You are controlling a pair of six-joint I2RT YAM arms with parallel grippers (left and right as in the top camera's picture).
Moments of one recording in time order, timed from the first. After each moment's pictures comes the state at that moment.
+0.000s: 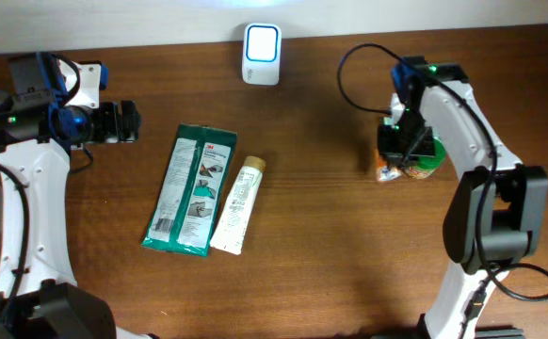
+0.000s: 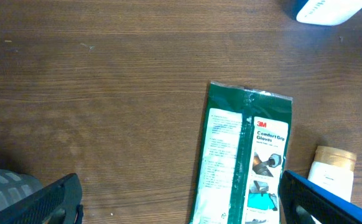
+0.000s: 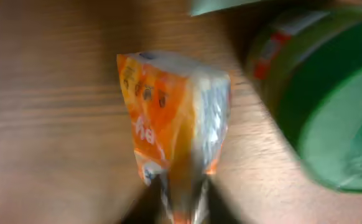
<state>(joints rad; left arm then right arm) 0.20 1.68 1.60 -0.92 0.20 0.18 0.00 2.03 1.67 -1.31 -0.04 0.16</state>
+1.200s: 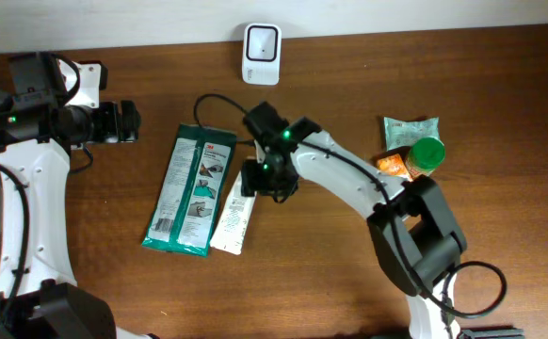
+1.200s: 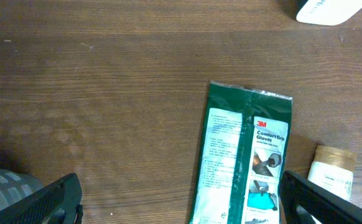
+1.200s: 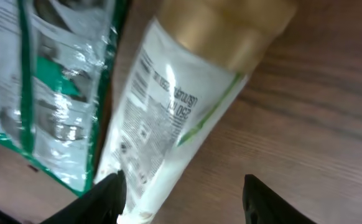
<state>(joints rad) 0.20 1.68 1.60 -0.92 0.20 0.18 0.62 2.08 1.57 -0.83 -0.33 0.56</state>
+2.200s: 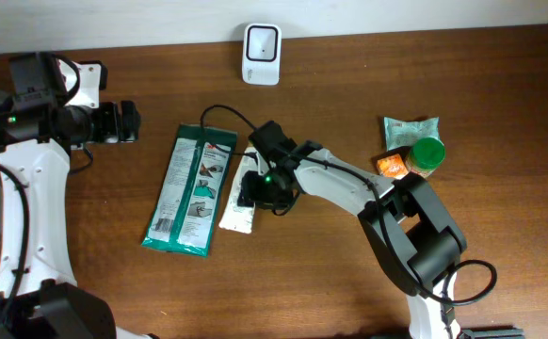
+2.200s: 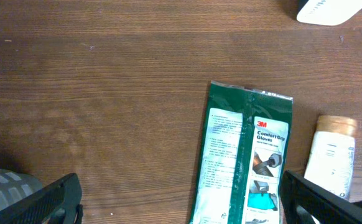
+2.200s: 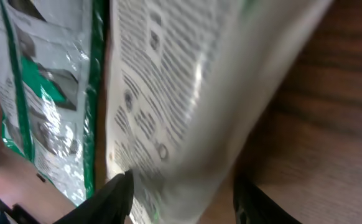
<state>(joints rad) 0.20 1.68 1.60 -0.92 0.20 0.18 0.61 2.08 1.38 -0.54 -0.44 0.65</state>
